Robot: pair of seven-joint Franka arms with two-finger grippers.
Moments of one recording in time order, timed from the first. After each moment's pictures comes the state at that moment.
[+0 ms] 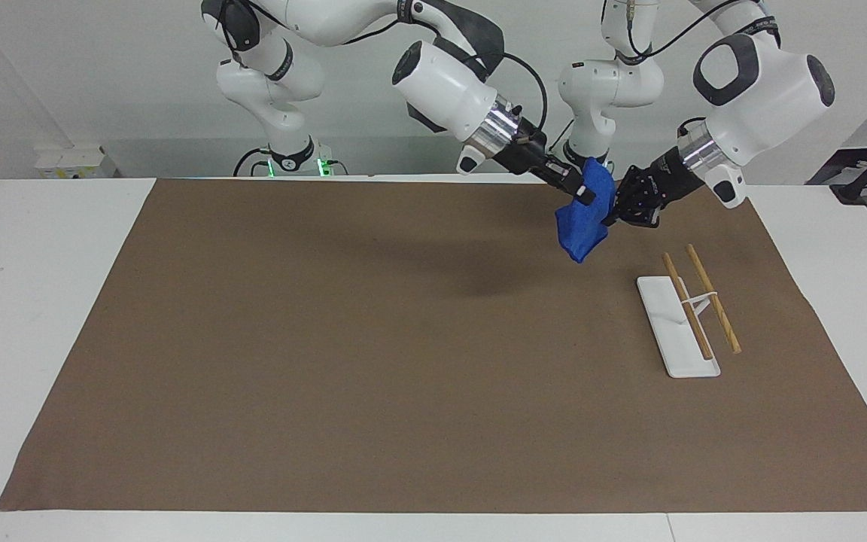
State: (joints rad) left arm -0.14 -0.19 0.01 -2.05 -0.54 1.78 -1.41; right arm 0.07 0.38 0.87 -1.66 0.46 2.81 1.49
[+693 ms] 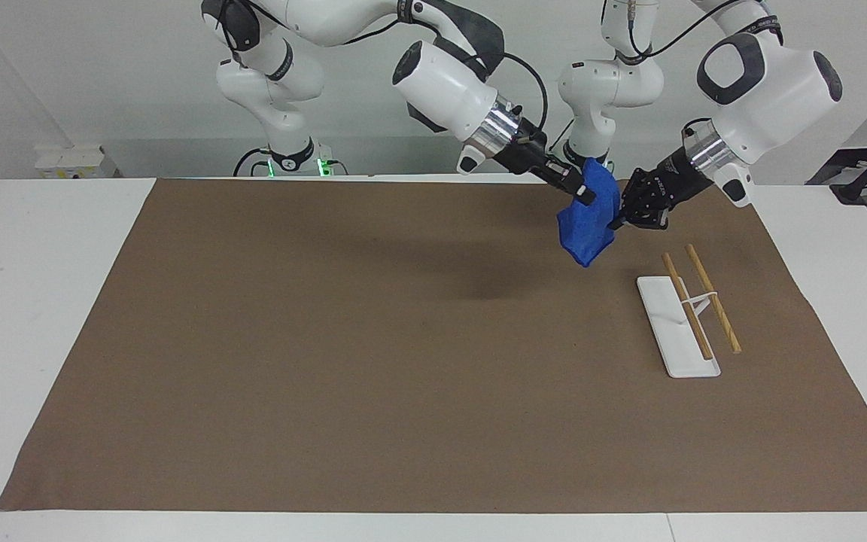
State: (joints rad) left arm -0.14 -0.19 0.02 -2.05 -0.54 1.81 -1.41; right arm 0.07 0.38 0.87 -1.66 0.46 2.81 1.49
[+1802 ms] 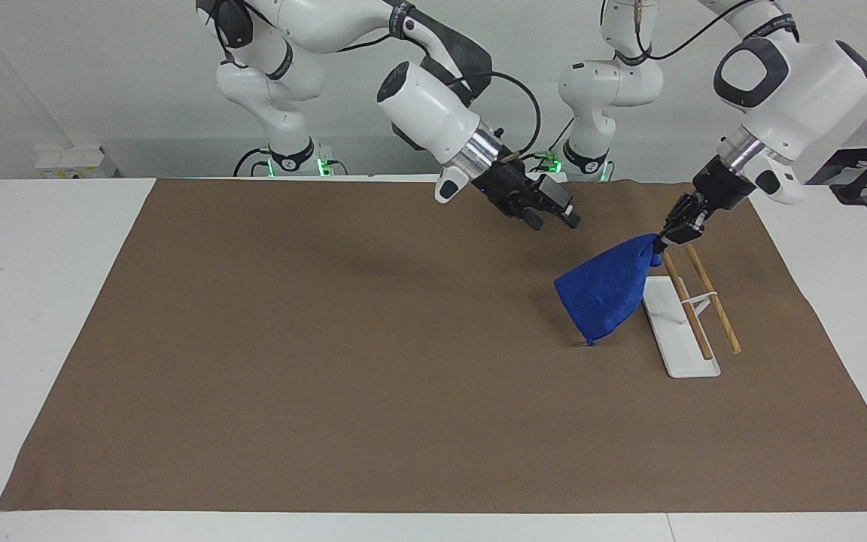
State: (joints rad) left arm -0.09 -0.15 0.03 -2.00 -0.40 1.98 -0.72; right arm 0.07 0.32 0.71 -1.75 0.45 2.68 0.97
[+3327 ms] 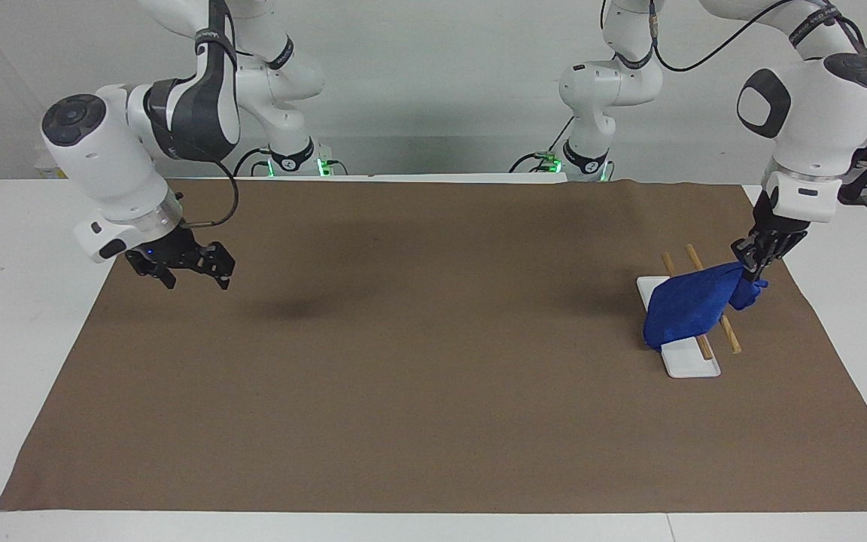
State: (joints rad) left arm -0.01 -0.05 0.03 -1.94 0.14 2.14 -0.24; right arm 0.17 0.09 -0.23 -1.74 0.04 1.82 -0.02
